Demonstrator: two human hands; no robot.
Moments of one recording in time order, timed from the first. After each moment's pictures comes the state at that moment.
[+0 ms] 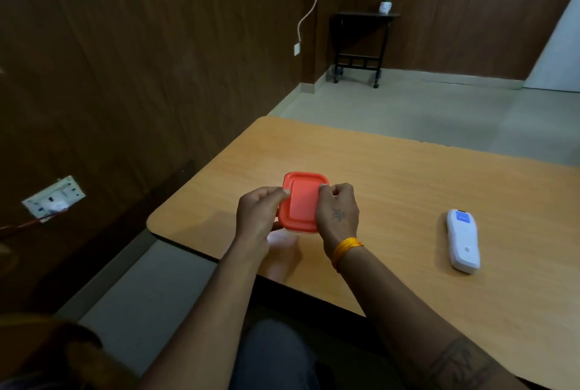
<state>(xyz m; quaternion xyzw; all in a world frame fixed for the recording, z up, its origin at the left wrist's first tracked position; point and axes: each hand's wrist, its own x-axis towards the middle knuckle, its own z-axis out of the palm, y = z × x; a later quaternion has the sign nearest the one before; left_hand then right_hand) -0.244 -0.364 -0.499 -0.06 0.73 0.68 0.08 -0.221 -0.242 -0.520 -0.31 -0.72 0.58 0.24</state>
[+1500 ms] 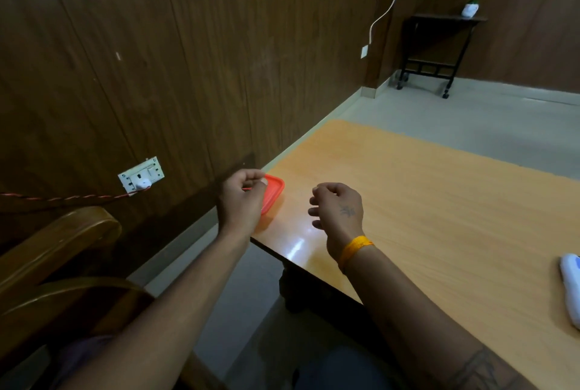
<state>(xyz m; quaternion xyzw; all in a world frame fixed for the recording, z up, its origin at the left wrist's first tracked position) -0.293 -0.524 -0.494 -0.08 0.77 0.62 -0.13 -0.272 -0.371 -0.499 -0.23 -0.67 0.70 0.10</state>
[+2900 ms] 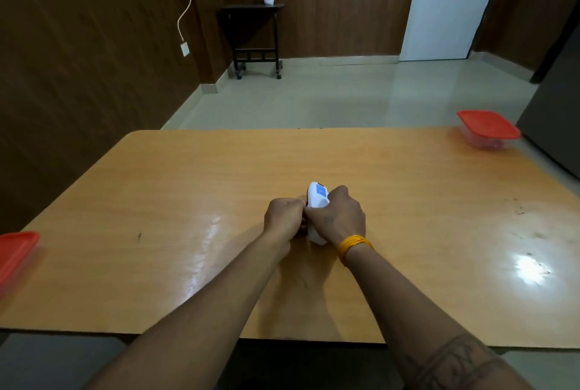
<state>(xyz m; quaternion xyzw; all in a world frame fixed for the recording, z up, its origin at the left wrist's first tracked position) -0.179 -0.089 -0.545 0.05 0.75 0.59 0.29 -0.103 -0.003 -0.540 -0.43 -0.81 0.37 0.16</state>
